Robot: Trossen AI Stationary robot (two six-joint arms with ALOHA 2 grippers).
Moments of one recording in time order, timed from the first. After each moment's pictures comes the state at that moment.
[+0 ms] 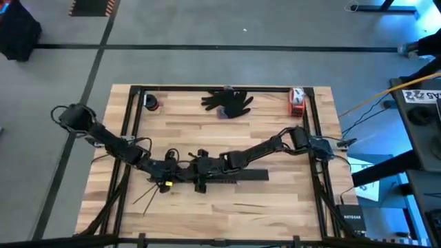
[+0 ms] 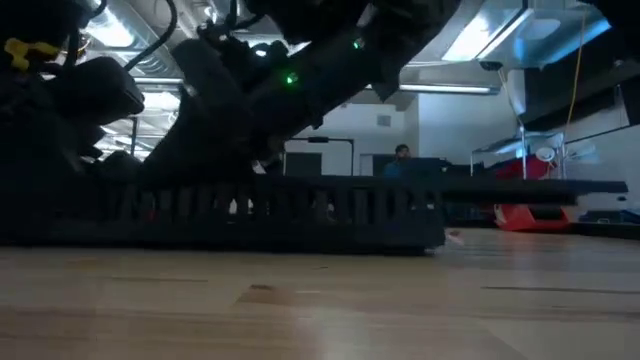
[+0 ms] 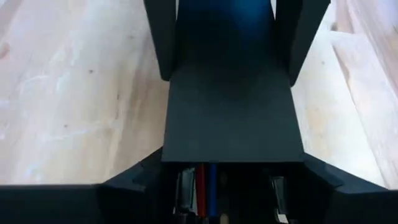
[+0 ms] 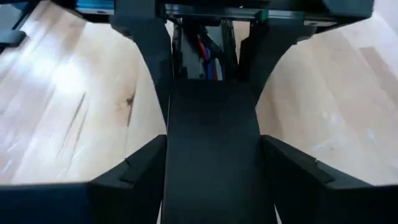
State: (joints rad) left arm -0.48 1.36 0.26 0.39 -0.27 -0.43; right arm 0.19 2.28 1.55 0.11 0.10 0.22
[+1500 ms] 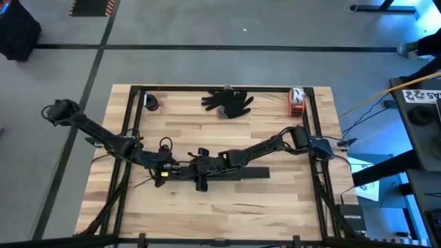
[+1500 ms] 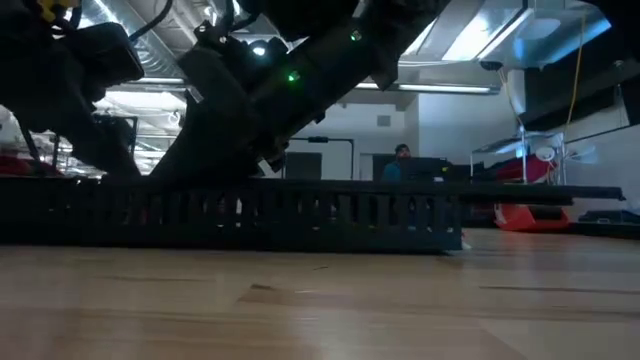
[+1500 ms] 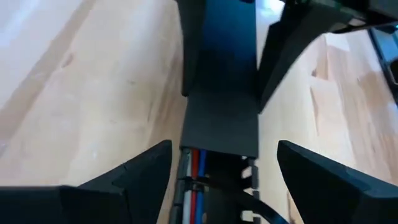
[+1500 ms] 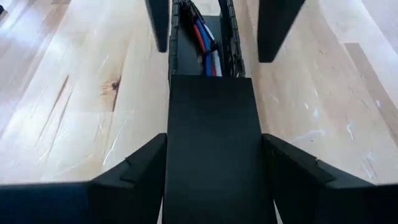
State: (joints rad) left arm -0.44 0.97 0.30 -0.02 -0.26 -0.56; right arm 0.19 2.27 1.56 0.01 0.10 0.17
